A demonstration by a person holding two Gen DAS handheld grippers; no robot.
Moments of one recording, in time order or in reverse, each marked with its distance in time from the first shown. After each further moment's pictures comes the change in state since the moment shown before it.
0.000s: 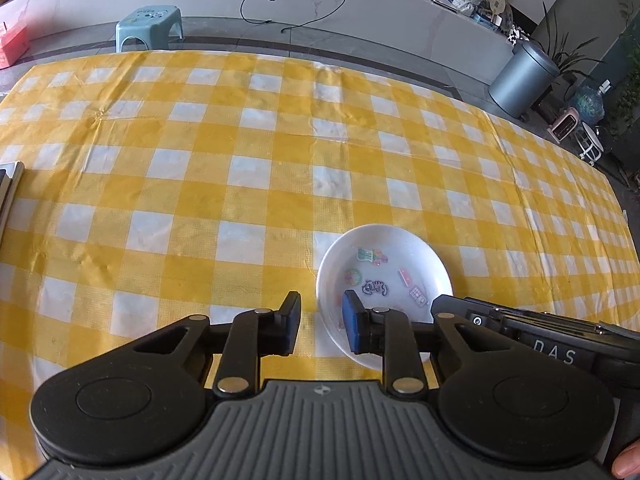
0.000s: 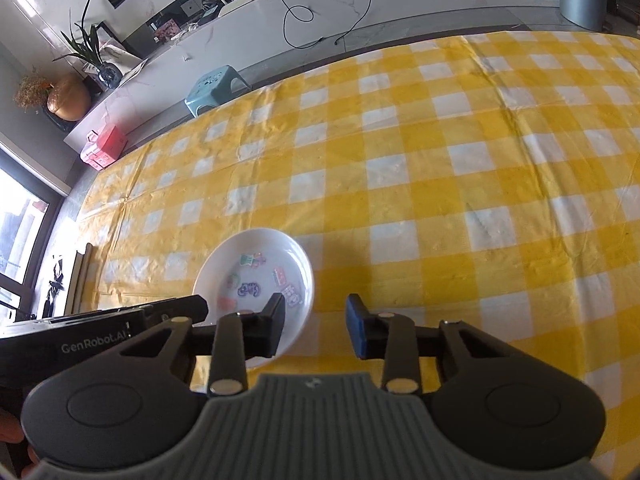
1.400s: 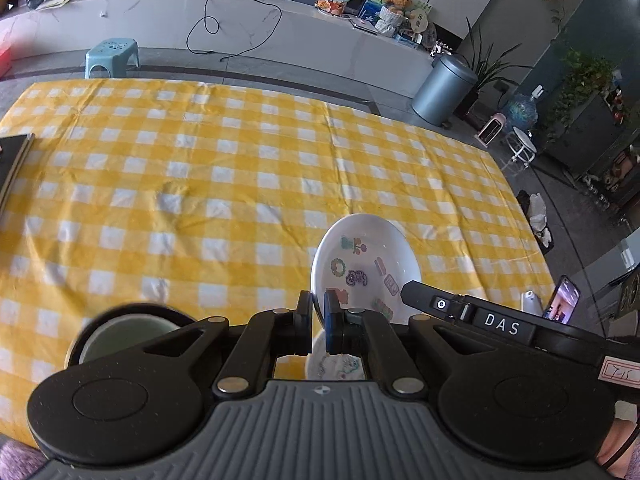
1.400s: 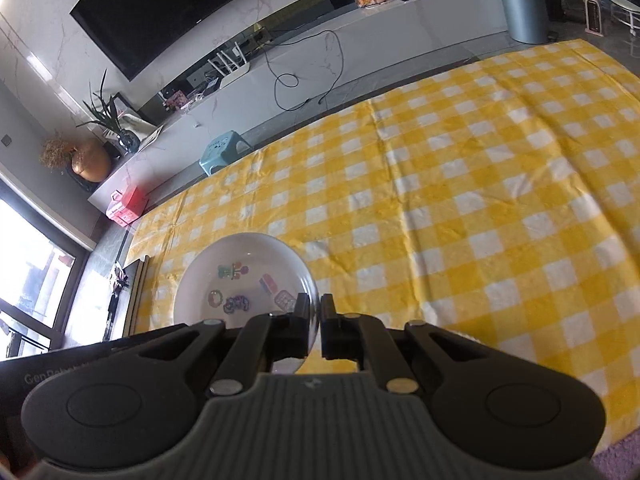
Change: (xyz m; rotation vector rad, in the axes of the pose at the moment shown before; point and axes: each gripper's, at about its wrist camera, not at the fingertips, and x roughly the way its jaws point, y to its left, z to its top) left arm -0.148 -0.146 -0.123 0.024 -0.096 -0.130; right arm -0.227 -0.078 -0.116 0.120 -0.191 0.039
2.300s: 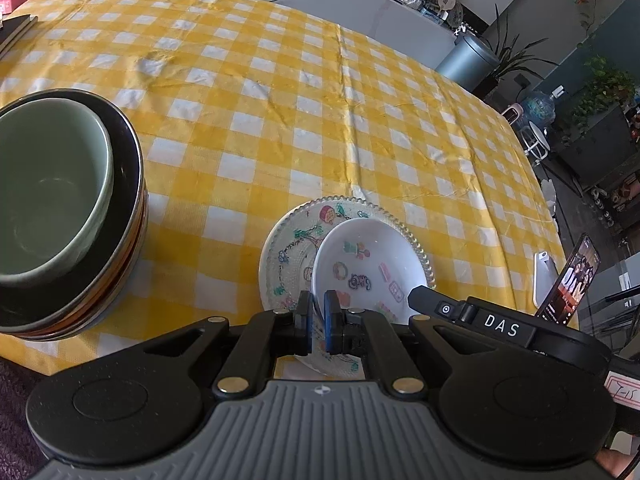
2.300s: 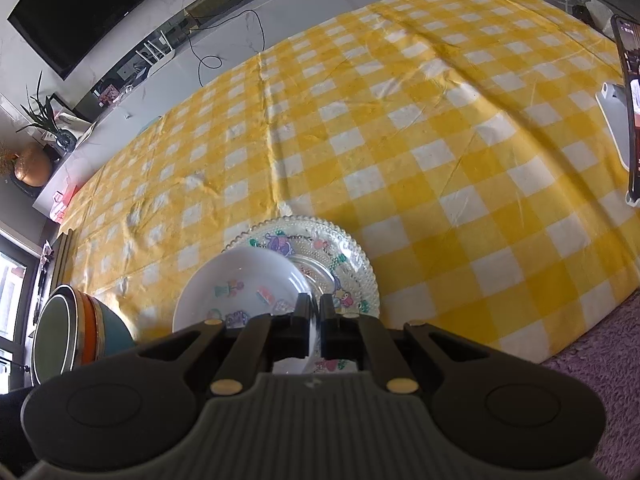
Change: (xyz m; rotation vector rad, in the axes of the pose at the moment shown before) left arm 0.065 -0.018 -0.092 -0.122 0.064 0.012; right arm 0.007 -0.078 -0.071 0.064 0.047 -0.158
